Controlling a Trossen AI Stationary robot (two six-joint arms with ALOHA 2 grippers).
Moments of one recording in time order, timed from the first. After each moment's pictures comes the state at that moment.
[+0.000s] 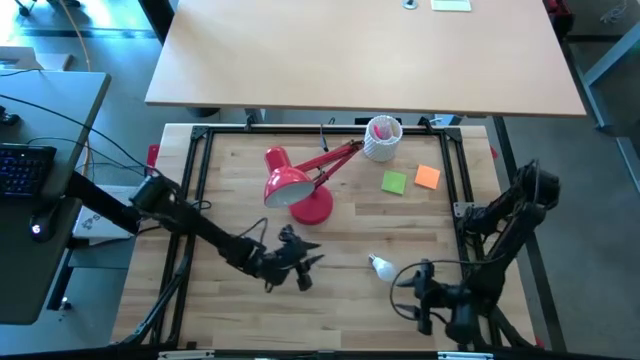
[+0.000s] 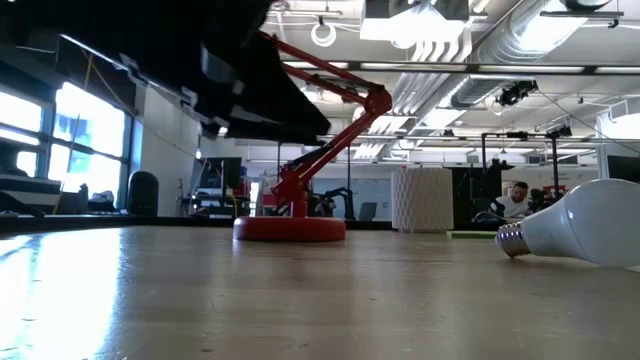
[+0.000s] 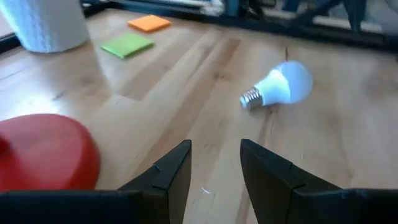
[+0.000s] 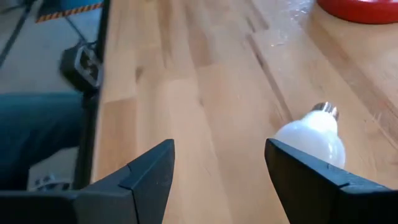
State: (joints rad) left arm -0.48 1.81 0.85 0.43 -0.76 -0.42; right arm 1.07 1.51 0.84 -0.40 0.80 1.12
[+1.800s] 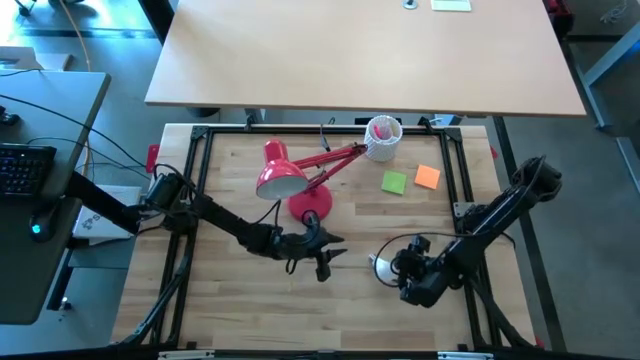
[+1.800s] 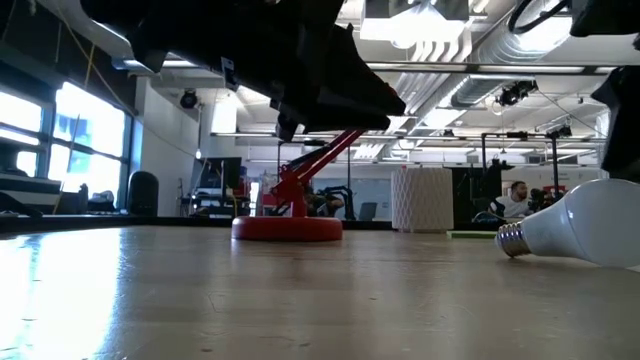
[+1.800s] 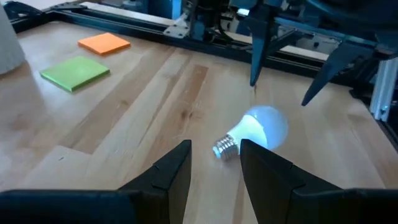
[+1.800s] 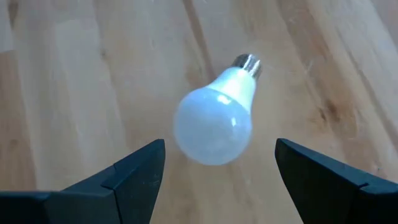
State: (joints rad) left arm -0.31 1.88 0.96 0.57 -0.45 -0.31; right arm 0.78 1.43 0.84 -0.66 0.42 1.04
